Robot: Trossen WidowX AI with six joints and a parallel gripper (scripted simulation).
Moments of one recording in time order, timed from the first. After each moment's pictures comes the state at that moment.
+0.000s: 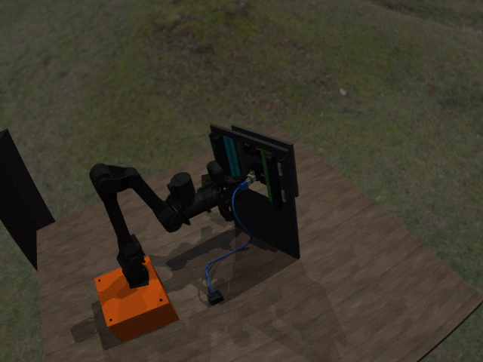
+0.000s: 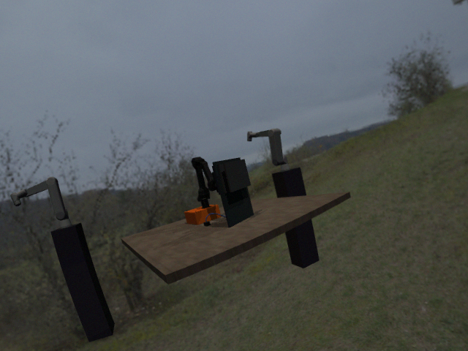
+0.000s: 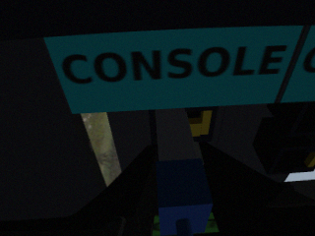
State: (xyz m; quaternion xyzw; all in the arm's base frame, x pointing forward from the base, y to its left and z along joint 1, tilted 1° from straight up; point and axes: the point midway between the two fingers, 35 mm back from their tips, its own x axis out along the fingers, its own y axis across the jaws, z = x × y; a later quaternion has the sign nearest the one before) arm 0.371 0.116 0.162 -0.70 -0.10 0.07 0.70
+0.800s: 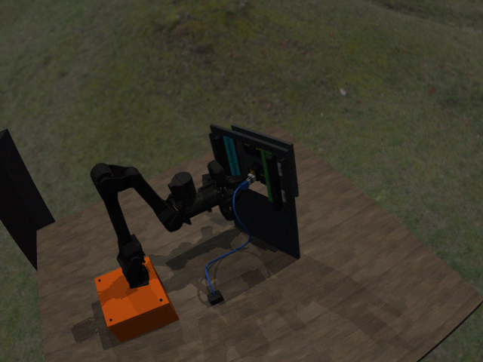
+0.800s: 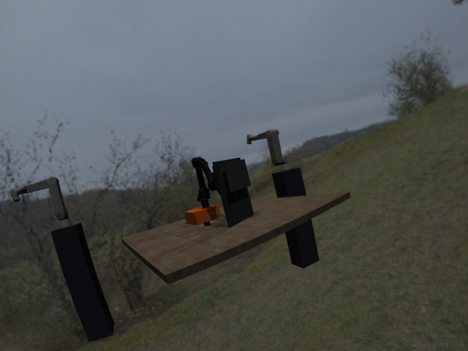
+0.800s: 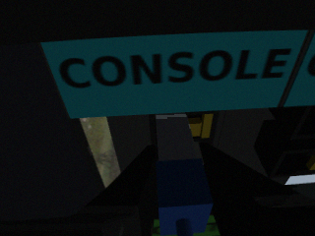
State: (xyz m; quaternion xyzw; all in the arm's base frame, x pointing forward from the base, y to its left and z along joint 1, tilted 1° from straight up) arm 0.373 0.118 0.162 -0.70 -0.10 0.07 0.70
